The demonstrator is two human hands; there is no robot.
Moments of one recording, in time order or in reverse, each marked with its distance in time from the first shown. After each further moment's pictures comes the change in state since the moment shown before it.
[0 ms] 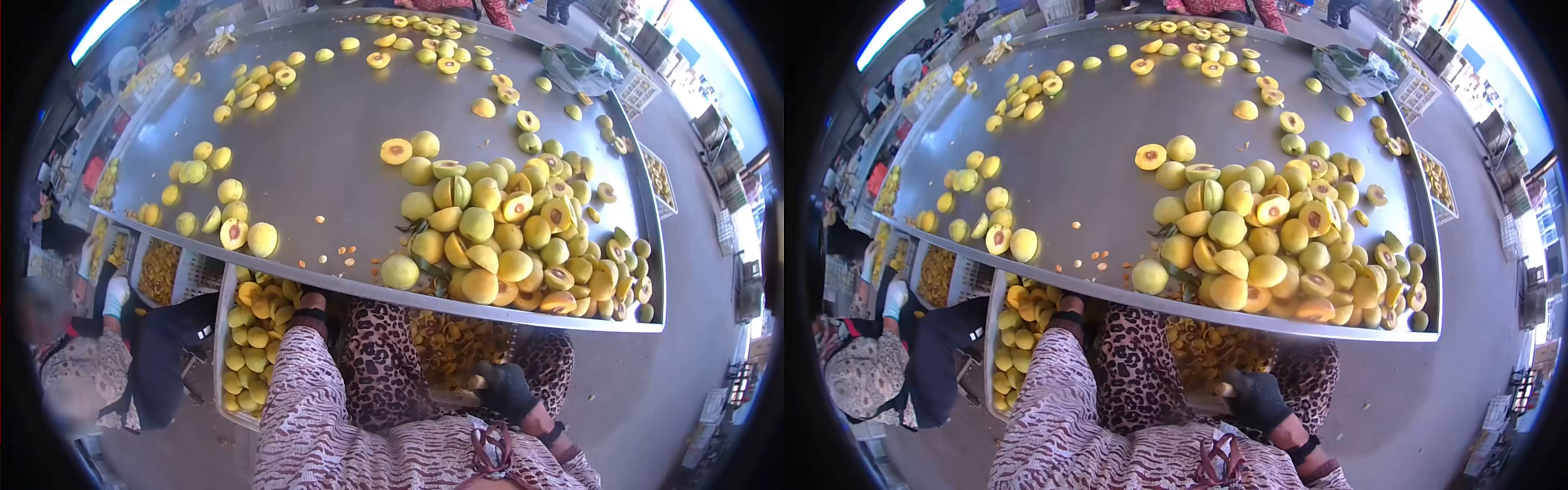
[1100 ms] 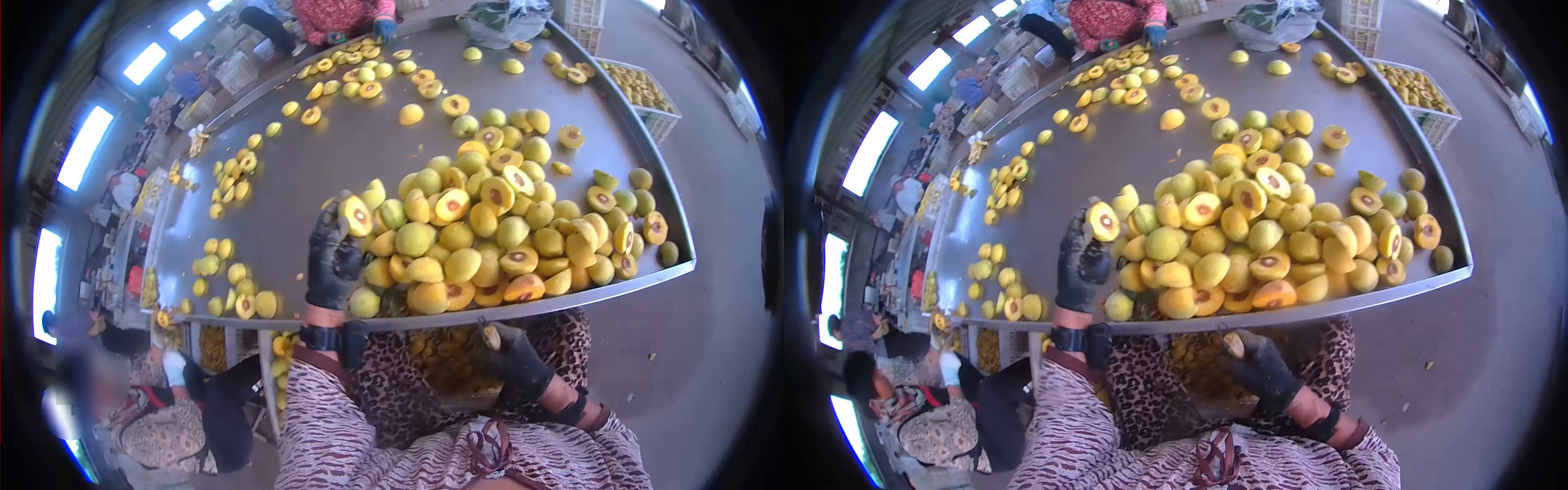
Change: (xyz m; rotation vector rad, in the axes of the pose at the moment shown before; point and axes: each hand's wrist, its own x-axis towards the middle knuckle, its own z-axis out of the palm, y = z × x) left_hand 0.019 0.281 -0.121 -0.808 -0.024 0.651; right_hand 0.017 0.024 -0.050 1.107 0.217 0.278
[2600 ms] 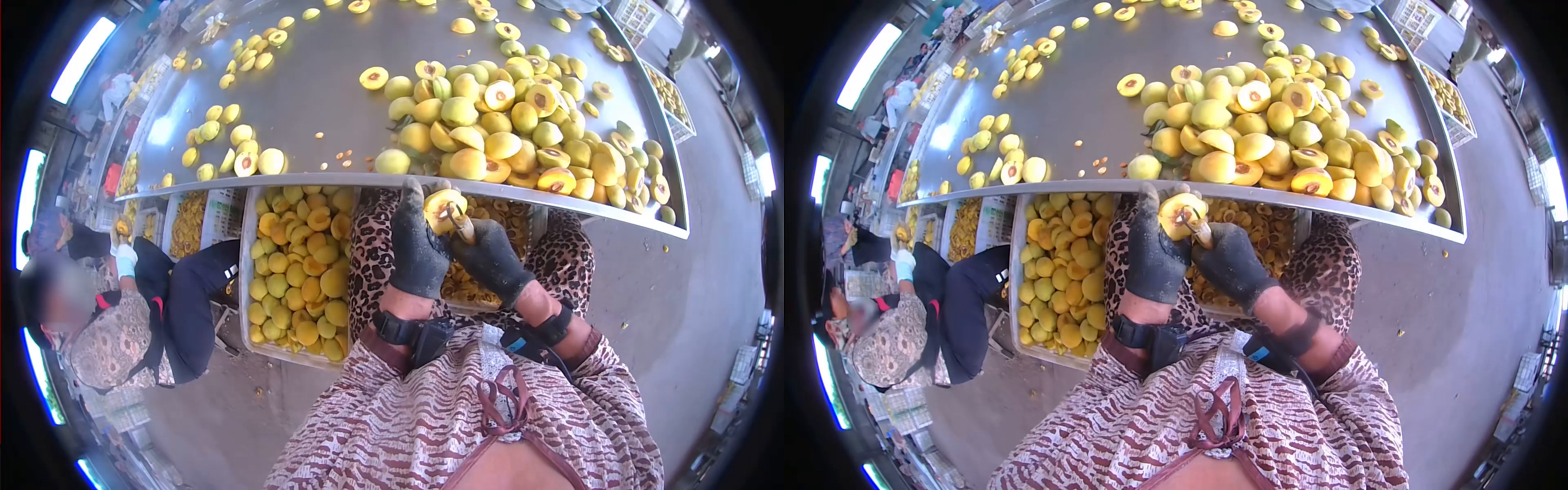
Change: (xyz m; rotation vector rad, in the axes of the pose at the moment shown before) left_hand -0.178 0.089 0.074 -1.124 0.467 -0.670; right_hand 0.002 0.010 0.085 -0.419 -0.027 -0.212
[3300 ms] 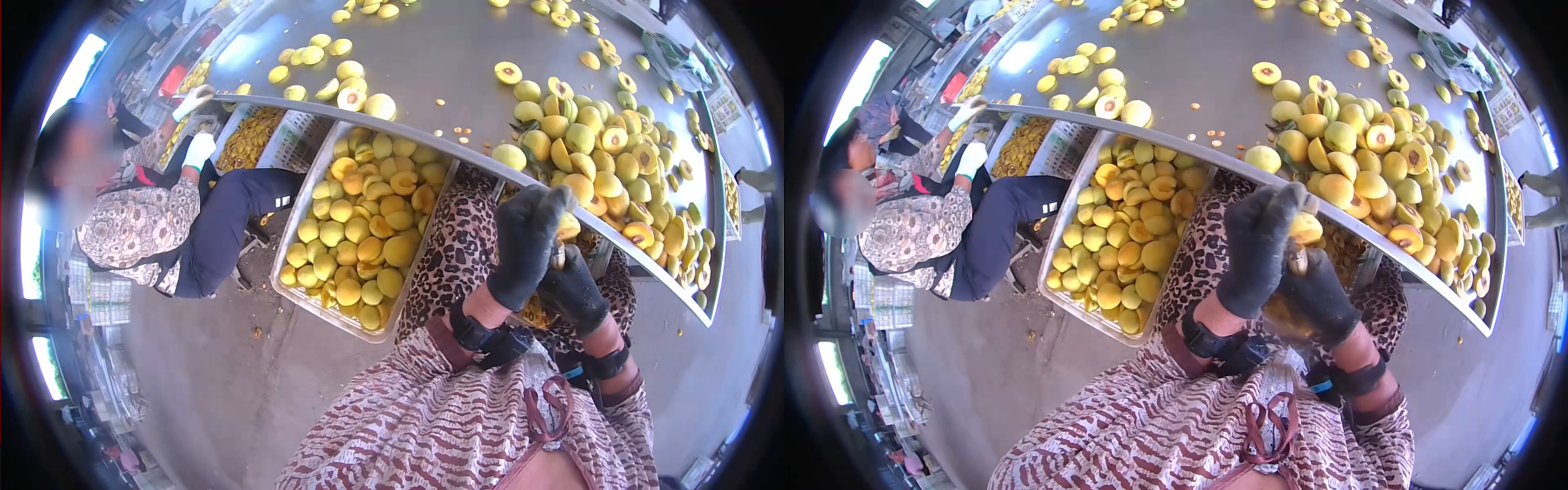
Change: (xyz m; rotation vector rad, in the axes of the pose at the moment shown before) left_hand -0.027 0.038 0.021 0.361 0.024 0.456; right_hand -0.006 -0.046 0.006 0.278 -0.283 0.321
